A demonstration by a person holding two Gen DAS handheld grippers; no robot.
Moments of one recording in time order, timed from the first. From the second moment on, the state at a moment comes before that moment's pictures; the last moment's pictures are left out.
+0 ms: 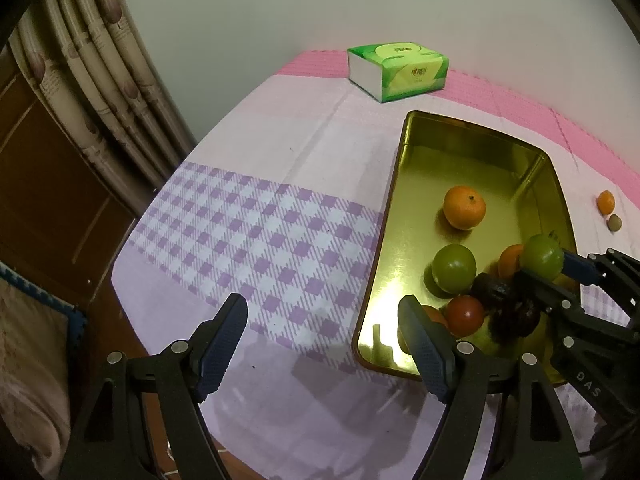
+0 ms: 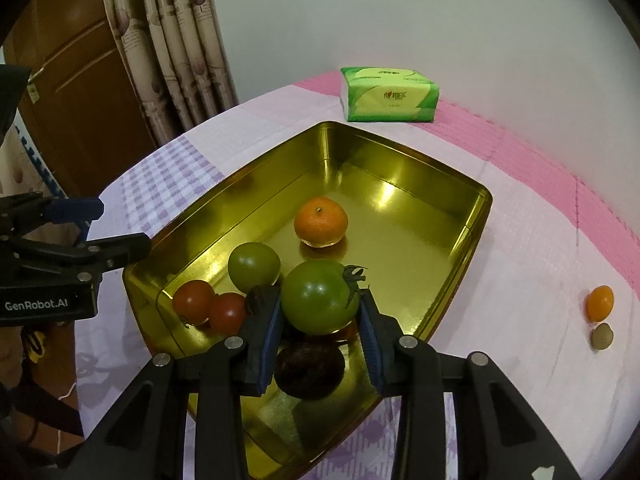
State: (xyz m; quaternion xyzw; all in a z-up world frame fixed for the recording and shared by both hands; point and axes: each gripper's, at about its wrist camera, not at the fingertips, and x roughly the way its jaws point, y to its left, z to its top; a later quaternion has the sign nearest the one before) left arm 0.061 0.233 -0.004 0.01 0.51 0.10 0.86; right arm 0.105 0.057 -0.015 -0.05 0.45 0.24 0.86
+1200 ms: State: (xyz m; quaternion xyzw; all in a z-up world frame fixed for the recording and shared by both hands) left arm 0.080 0.186 0.008 0.03 0.51 0.06 0.86; right arm 0.135 -0.168 -0.059 0.02 0.44 -0.01 0.90
